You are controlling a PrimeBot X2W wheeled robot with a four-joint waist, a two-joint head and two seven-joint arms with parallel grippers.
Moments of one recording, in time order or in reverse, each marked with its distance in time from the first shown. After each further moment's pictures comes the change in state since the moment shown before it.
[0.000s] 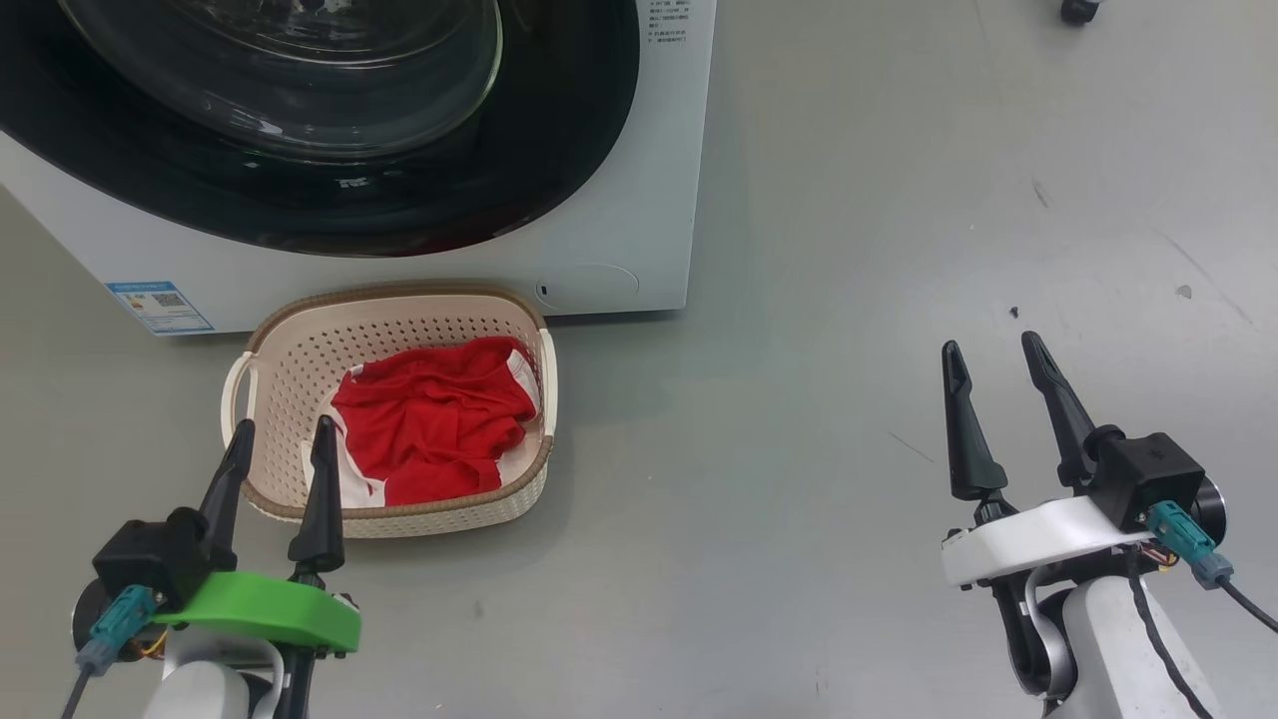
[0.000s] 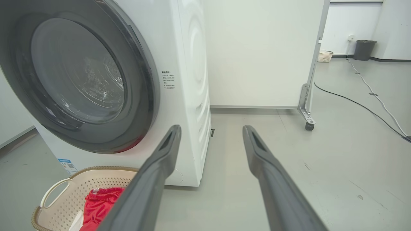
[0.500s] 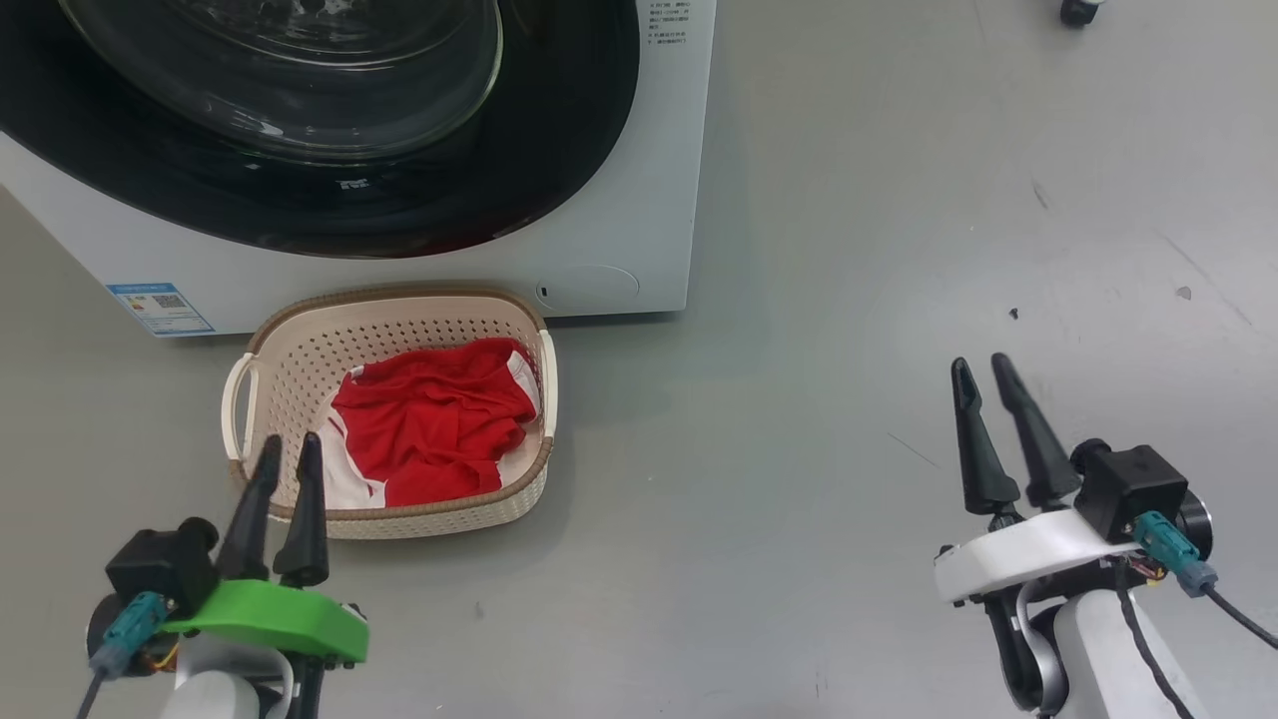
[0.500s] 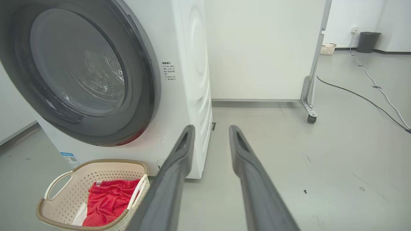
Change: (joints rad) left arm 0.003 -0.004 -0.005 0.024 -0.018 0.000 0.003; right arm 0.005 0.005 0.003 0.022 0.000 0.006 0.001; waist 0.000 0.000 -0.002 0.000
